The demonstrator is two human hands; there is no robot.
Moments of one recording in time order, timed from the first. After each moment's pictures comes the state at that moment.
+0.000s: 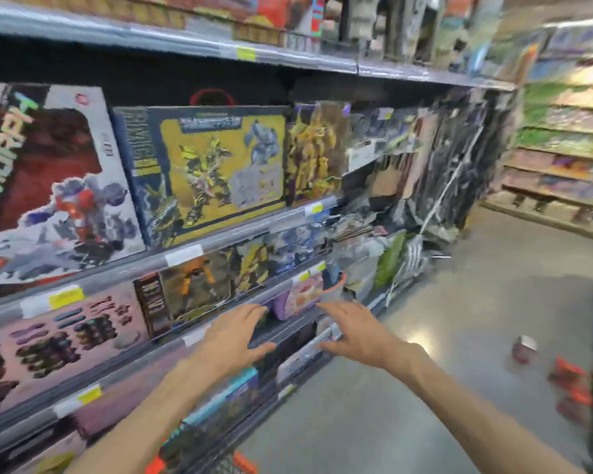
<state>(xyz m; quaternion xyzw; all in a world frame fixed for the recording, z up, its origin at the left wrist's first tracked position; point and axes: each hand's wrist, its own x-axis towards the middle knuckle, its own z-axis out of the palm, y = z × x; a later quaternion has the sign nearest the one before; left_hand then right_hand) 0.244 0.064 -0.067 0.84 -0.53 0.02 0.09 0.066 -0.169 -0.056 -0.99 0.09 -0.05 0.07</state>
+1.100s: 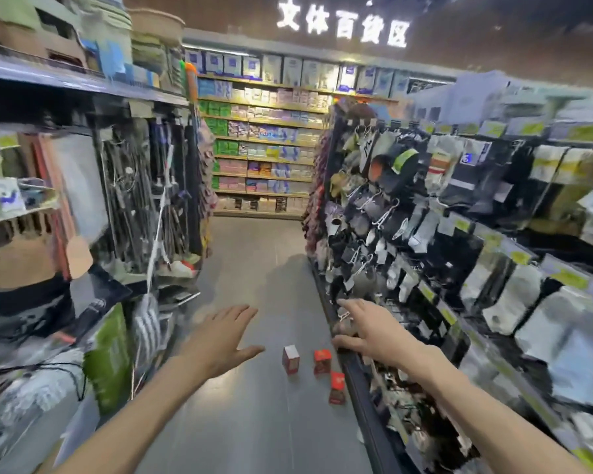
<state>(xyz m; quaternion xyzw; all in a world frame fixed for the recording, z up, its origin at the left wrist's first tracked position) 0.077 -0.860 -0.020 0.54 -0.84 0.02 0.10 -0.258 -0.852 0.013 -0.82 0.56 -0.10 -0.04</state>
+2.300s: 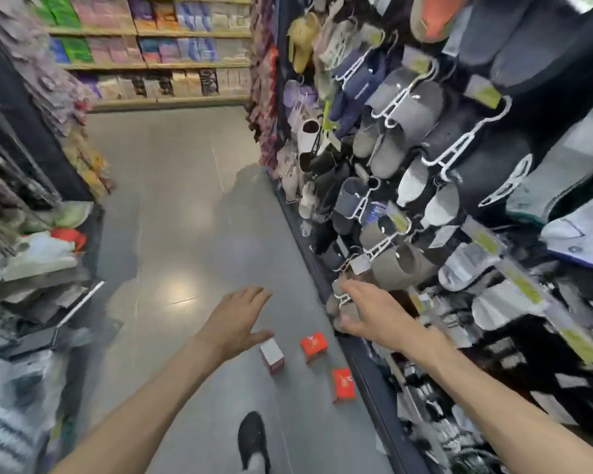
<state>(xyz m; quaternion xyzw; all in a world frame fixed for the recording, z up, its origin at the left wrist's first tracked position) -0.085 -1.654 -0.260 0.40 -0.91 -0.13 -0.02 -0.384 -1.564 -0.212 -0.73 0.67 -0.01 0.14</state>
